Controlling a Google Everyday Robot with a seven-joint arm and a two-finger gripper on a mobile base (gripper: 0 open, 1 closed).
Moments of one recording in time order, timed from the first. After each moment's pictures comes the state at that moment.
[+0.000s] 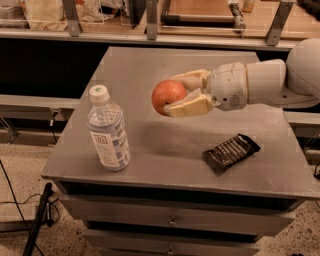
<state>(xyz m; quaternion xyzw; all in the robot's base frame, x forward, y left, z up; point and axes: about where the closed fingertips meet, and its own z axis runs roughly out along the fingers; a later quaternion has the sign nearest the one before) 0.522 -0.043 0.929 -0.55 0.58 0.35 0.49</state>
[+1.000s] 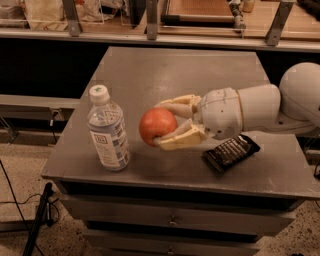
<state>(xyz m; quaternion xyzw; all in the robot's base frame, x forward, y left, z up) 0.452 -0.017 0.909 -0.59 0.54 0.36 0.48</state>
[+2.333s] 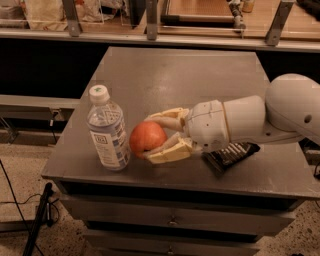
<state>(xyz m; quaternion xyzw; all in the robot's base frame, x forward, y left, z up) 0.435 0.007 0.886 -0.60 0.55 0.35 0.46</state>
